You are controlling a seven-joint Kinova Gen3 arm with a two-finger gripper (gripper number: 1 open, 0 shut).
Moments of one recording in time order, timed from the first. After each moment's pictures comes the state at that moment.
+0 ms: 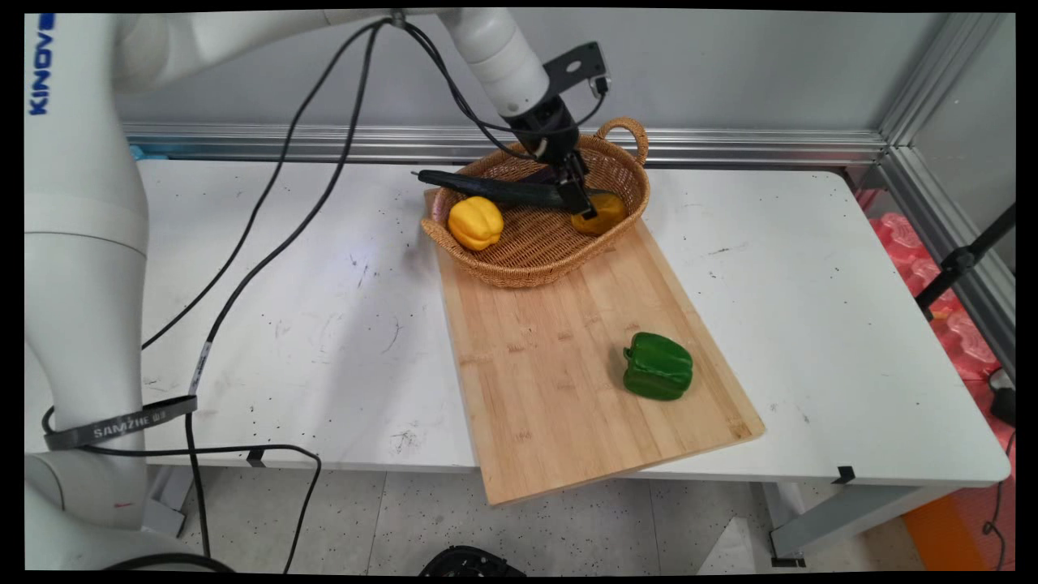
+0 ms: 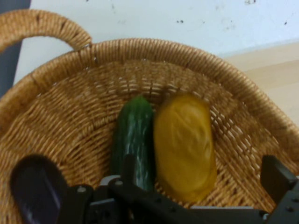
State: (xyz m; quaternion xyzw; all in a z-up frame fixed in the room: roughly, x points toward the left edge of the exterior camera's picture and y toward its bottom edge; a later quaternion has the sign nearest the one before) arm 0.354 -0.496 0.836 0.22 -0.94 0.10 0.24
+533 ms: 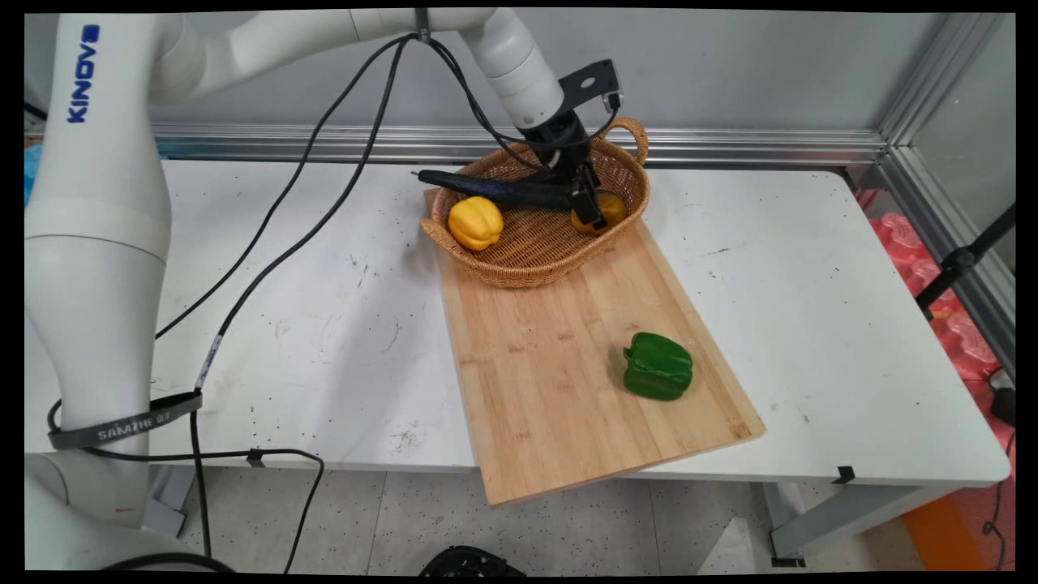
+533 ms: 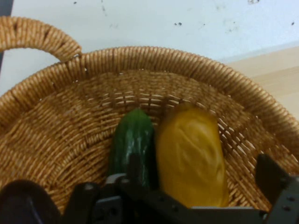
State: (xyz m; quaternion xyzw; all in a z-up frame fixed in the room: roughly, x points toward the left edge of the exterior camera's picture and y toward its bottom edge) arm 0.341 -0.516 0.813 0.20 -0.95 0.08 0.24
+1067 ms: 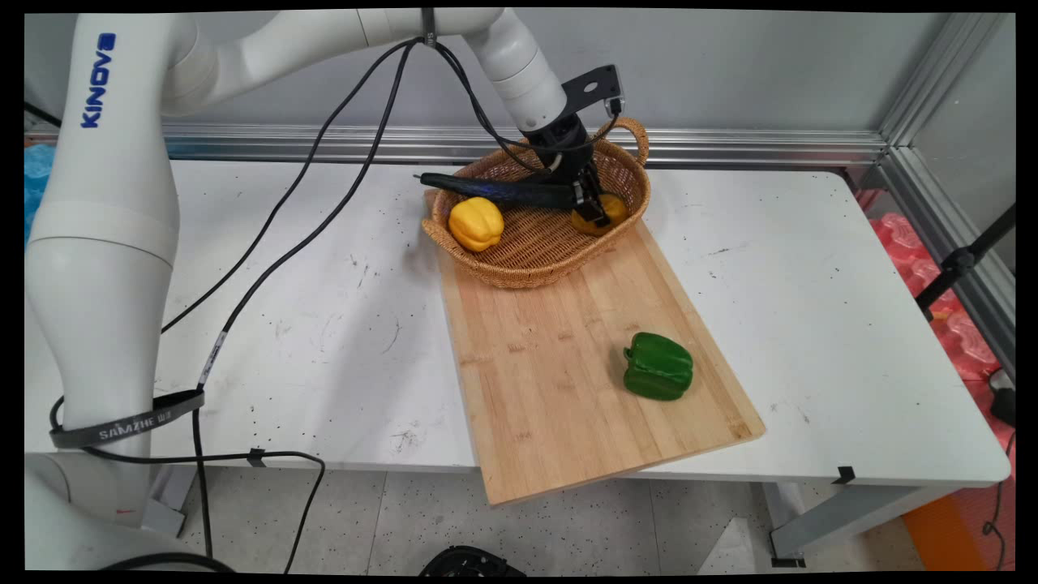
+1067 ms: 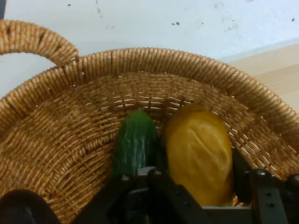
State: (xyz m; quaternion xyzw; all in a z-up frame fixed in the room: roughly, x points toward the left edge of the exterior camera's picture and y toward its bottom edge) arm 0.341 -0.524 0.803 0.19 -0.95 0.08 0.24
